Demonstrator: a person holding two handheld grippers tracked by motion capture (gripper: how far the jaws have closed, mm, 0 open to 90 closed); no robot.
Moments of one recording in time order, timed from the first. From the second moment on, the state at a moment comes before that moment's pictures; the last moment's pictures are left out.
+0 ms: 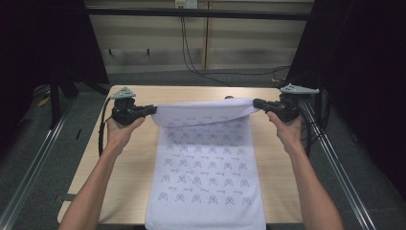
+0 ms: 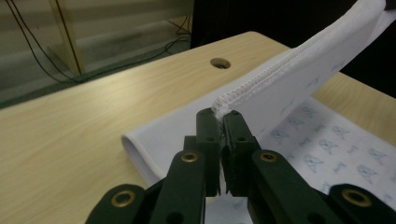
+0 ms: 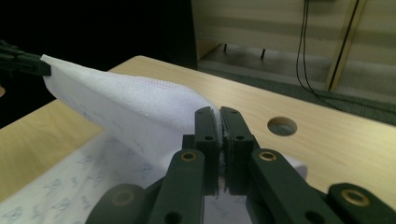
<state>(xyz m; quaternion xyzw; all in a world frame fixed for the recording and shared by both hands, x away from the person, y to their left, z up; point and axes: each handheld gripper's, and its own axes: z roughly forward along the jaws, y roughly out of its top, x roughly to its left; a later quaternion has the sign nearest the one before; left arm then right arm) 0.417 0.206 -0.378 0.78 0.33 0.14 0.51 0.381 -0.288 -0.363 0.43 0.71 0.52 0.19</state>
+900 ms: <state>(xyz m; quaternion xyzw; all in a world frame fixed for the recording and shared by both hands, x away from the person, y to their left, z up) 0.258 0.235 -0.405 0.81 0.25 0.05 0.53 0.197 -0.281 -0.398 0.35 0.79 0.49 0.12</state>
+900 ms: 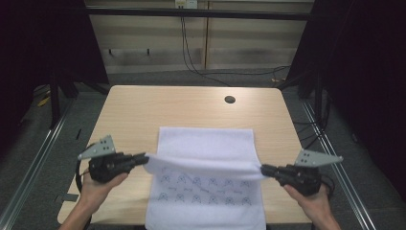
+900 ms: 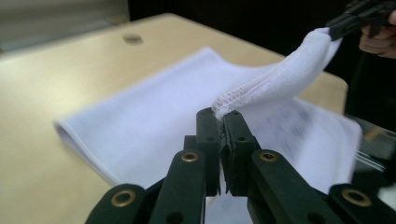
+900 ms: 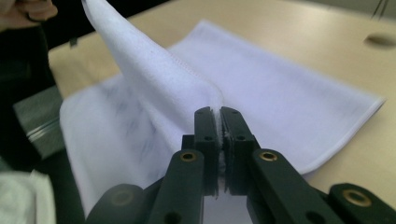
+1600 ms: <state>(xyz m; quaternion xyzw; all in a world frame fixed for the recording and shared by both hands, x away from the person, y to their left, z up) 0.201 0.253 -0.451 0.86 0.17 -0.08 0.48 0.122 -0.268 -0.455 0.29 0.86 0.42 0.00</state>
